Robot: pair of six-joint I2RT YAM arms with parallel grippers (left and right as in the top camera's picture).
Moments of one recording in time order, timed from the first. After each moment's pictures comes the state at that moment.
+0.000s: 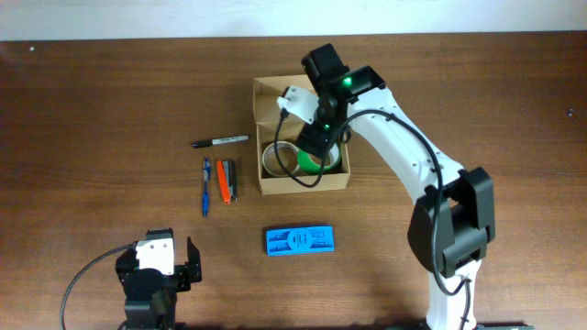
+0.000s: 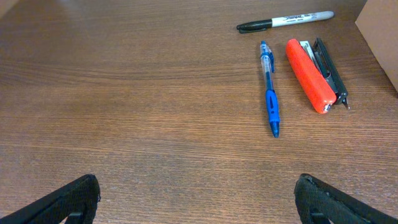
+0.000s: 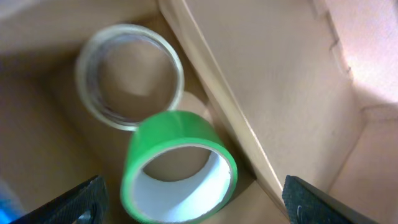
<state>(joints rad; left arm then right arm) -0.02 0.01 0.20 -0.74 -0.20 0.05 0.47 2.10 1.90 -1.06 -0.09 -0.65</state>
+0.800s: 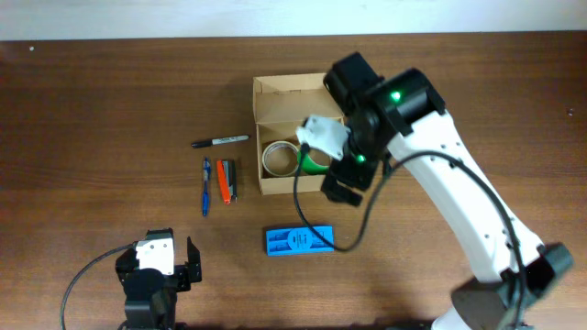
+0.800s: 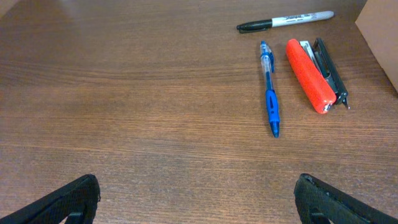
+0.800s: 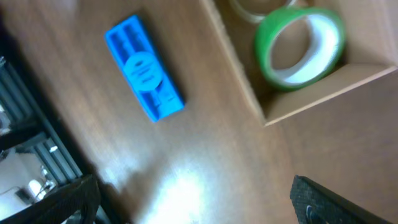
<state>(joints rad) -0.02 0.01 0.20 -0.74 -0.20 0.05 0.52 1.76 1.88 -1.58 -0.15 -0.62</state>
